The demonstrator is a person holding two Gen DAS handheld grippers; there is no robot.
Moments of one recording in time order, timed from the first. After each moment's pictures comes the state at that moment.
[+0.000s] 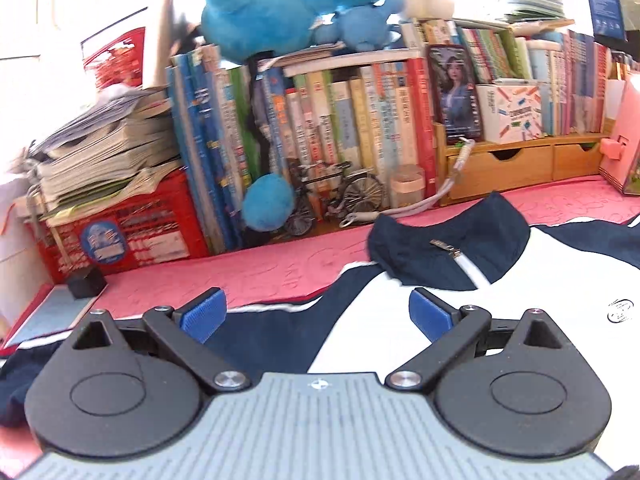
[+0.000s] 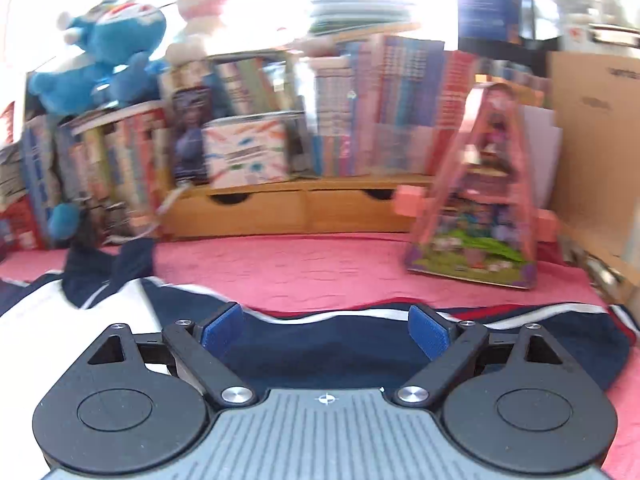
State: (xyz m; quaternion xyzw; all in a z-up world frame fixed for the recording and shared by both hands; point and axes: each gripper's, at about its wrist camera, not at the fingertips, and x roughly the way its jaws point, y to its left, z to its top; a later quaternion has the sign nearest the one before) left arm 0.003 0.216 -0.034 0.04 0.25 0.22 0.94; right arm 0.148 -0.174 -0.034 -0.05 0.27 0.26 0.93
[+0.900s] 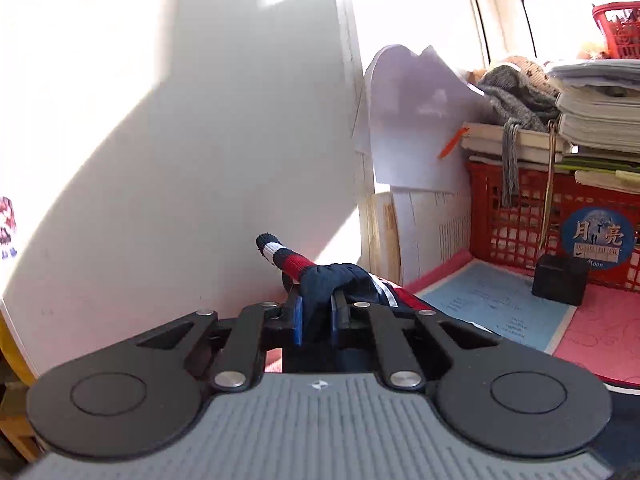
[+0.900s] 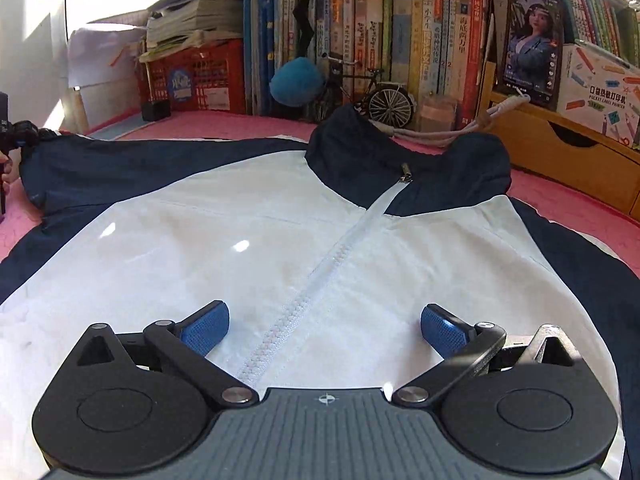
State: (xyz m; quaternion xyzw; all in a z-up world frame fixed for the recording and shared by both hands) left arm -0.122 0.483 -0.060 -0.01 0.12 0.64 0.76; right arm 0.082 0.038 -0.104 -0.15 0.31 0.43 0.83
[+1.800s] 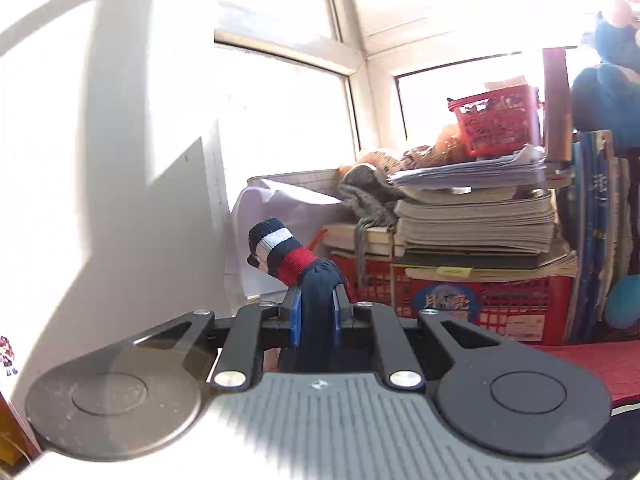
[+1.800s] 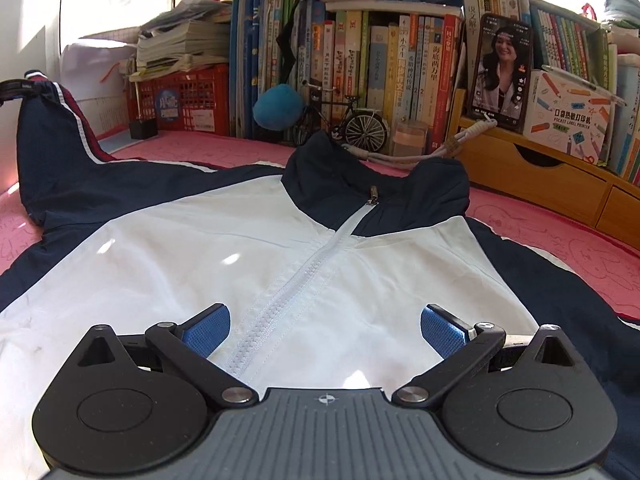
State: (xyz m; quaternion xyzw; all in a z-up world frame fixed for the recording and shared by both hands) left arm -0.088 0.363 0.022 0.05 0.09 0.50 0.86; right arm 0.078 0.002 -0.075 -0.13 0.28 0.40 0.86
